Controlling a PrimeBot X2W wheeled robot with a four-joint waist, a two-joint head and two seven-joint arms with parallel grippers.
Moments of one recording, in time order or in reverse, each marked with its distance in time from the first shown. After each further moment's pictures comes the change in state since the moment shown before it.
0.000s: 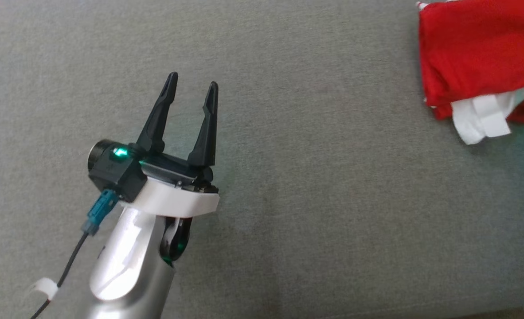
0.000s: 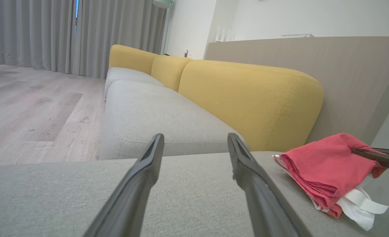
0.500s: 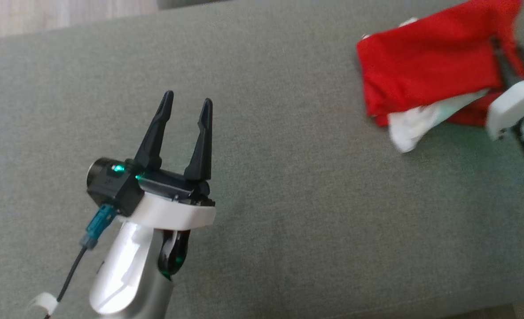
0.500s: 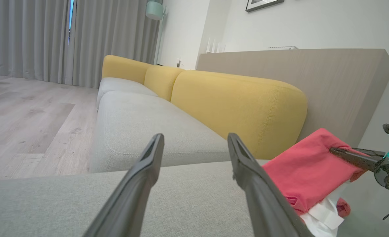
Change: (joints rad) left arm 0.070 -0.008 0.023 -0.012 0.000 0.000 0.000; right arm 0.056 0.109 0.190 -0.128 0.086 0.000 -0.023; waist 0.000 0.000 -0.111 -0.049
